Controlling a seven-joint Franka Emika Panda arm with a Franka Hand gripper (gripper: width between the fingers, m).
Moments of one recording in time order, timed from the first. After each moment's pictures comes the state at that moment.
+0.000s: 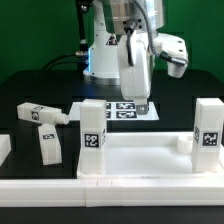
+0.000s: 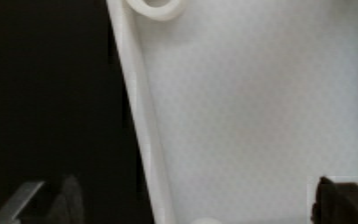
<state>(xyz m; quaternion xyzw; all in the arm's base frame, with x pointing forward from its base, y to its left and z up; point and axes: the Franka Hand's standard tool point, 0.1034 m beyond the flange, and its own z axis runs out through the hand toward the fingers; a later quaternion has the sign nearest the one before) 0.547 0.030 0.098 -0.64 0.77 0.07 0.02</state>
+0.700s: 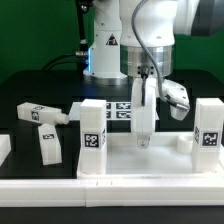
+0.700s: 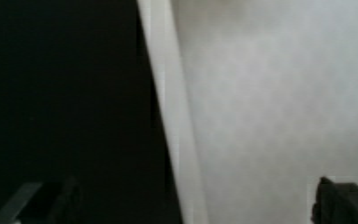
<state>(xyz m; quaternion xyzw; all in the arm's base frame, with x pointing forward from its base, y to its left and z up) 0.513 0.037 0.018 -0.65 0.76 -0.01 0.01</state>
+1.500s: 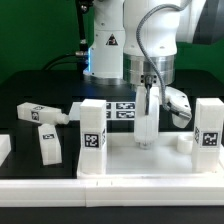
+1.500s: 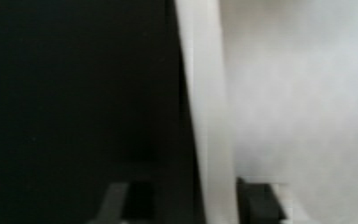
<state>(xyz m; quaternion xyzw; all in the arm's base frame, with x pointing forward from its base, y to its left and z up) 0.508 0.041 0.007 -0.66 0.75 -0.01 0.00</state>
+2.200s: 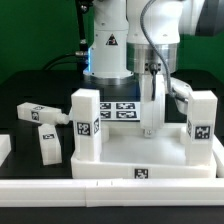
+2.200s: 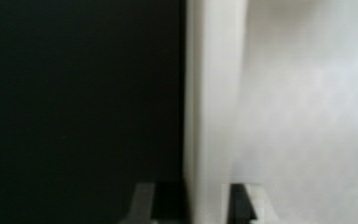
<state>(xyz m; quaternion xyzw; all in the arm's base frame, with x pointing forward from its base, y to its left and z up) 0.504 0.048 0.029 -0.69 0.73 -0.02 0.02</state>
